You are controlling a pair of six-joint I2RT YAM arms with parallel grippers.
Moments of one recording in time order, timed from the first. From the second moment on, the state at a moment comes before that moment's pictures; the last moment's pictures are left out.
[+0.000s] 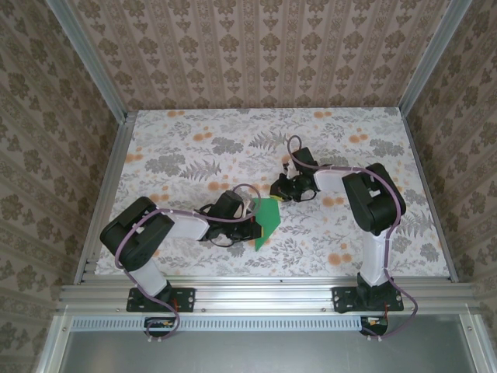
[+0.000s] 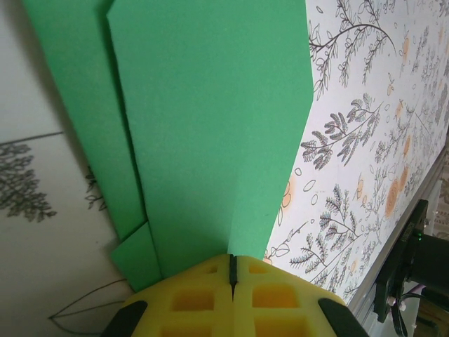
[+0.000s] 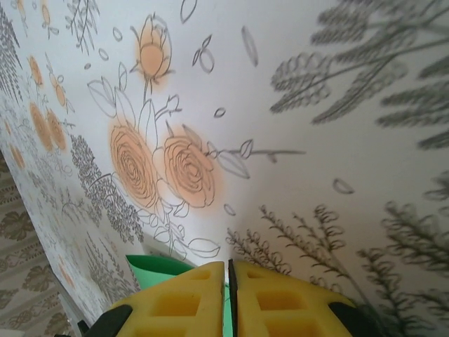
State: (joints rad) left arm -0.81 1.68 0.59 0.19 0.54 -0.83; right arm 0.36 1.99 1.12 -0.19 -0.58 0.74
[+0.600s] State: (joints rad) left arm -0.81 1.69 0.68 0.00 0.59 -0.67; right arm 0.36 1.63 0.86 -0.13 -0.56 0.74
